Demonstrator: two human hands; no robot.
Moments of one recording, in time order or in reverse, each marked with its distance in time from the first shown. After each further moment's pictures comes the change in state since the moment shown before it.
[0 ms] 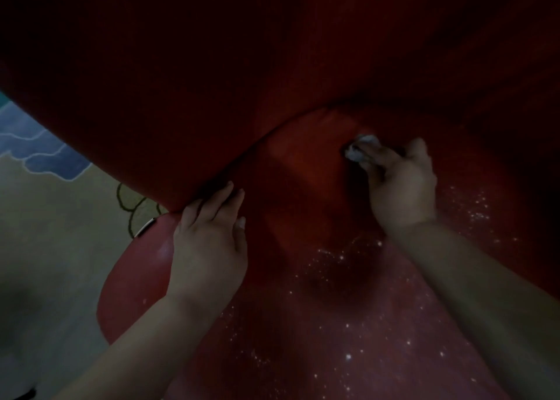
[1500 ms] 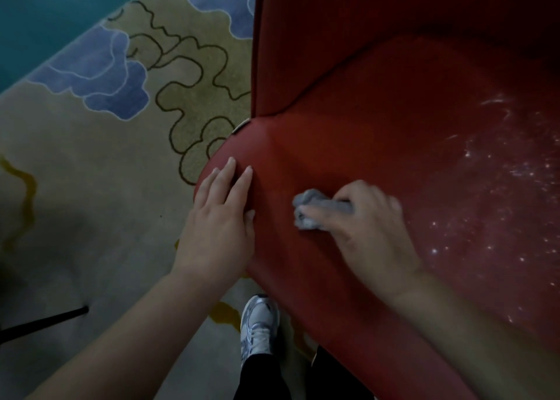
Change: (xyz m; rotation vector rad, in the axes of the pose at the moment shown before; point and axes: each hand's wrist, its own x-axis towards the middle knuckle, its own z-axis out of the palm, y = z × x) left_hand -0.118 -0.126 -0.010 0.040 0.041 0.053; right_hand -0.211 -0.113 0.030 -0.084 -0.294 -0.491
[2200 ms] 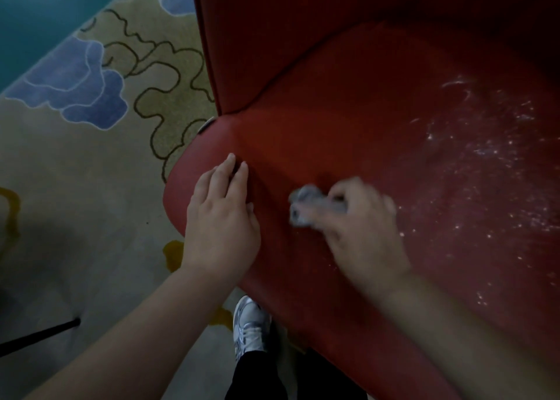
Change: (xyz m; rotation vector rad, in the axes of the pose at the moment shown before) left_hand 0.004 0.048 0.013 0.049 0.049 -0.001; right_hand -0.027 0.018 -0.005 0.025 0.084 0.103
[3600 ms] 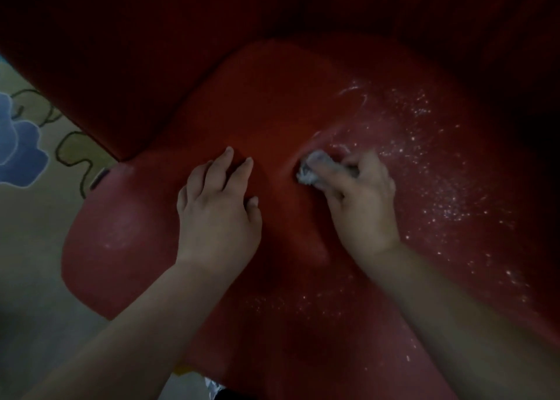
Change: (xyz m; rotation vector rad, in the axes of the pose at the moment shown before) left_hand 0.053 0.102 0.031 -0.012 -0.093 0.165; right_hand 0.017 0.107 -0.028 0.079 0.306 0.323
